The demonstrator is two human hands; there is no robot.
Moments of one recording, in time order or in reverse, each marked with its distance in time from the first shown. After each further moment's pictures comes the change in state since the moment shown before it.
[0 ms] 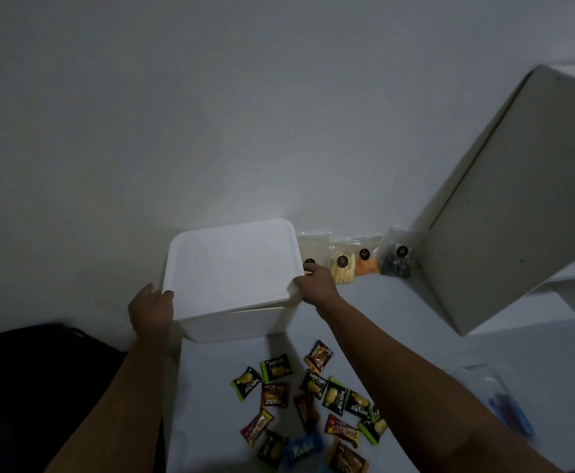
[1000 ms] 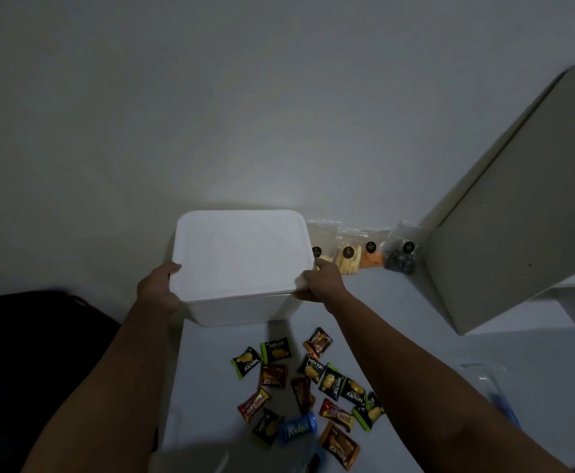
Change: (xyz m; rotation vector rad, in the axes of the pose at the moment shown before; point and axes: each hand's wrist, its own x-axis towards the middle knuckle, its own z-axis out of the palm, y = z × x) left_hand 0.032 -0.016 -0.009 -0.515 -0.238 -0.490; right_hand -0.012 0.009 0.005 0.131 -0.054 0.138
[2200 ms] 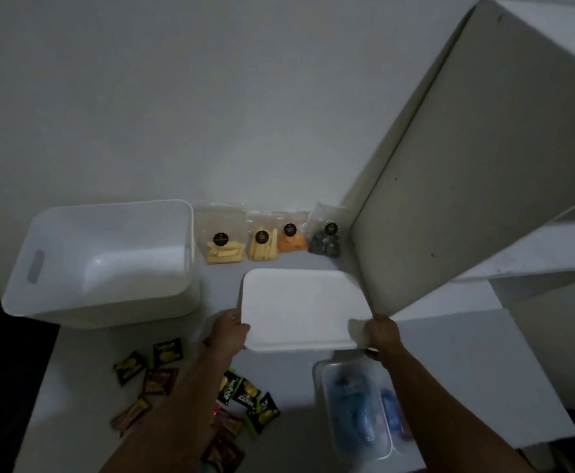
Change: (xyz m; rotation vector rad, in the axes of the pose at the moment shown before) left_hand -0.097 -0.304 0.235 0.782 -0.226 -0.001; right_hand 0.051 0.142 -0.355 0.036 0.333 0.395
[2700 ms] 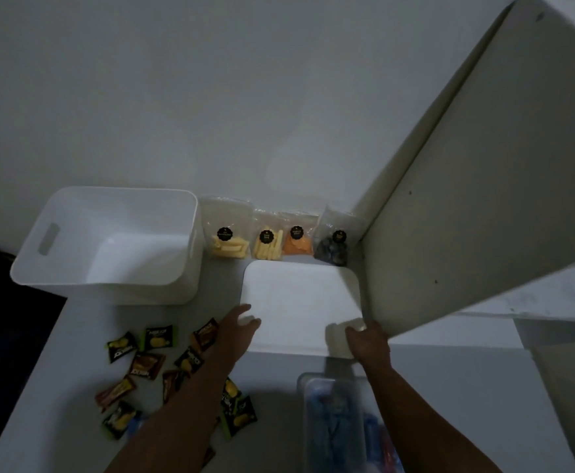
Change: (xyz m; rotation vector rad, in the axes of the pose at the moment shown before) left_hand 0.000 -0.008 0.051 0.081 0.170 0.121; right_hand 0.046 -0.001 0.012 -0.563 0.026 -0.175
